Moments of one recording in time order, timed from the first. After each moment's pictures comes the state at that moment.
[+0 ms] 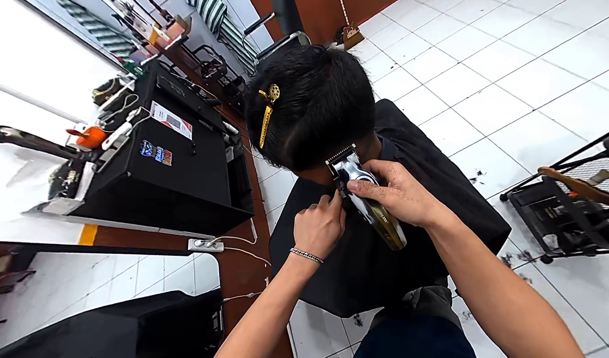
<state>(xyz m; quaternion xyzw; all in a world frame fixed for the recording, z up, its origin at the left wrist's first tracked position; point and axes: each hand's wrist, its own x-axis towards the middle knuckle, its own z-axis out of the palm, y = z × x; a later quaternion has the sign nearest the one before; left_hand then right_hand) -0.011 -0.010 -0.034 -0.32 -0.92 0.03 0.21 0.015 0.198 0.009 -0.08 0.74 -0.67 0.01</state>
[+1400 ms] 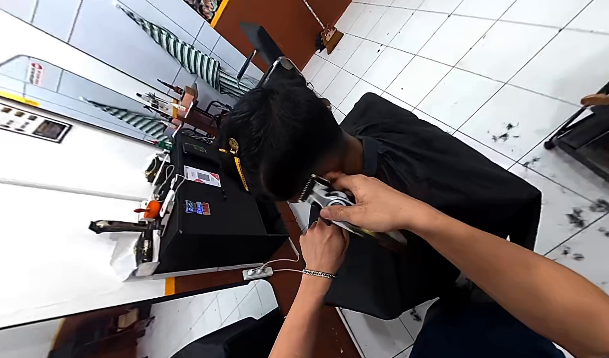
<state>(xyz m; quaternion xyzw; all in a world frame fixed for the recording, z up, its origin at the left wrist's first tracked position) -0.009 -0.005 -0.026 -0.32 -0.92 0.10 0.22 0.016 0.191 0.022 -0.11 0.77 -0.63 0.02</state>
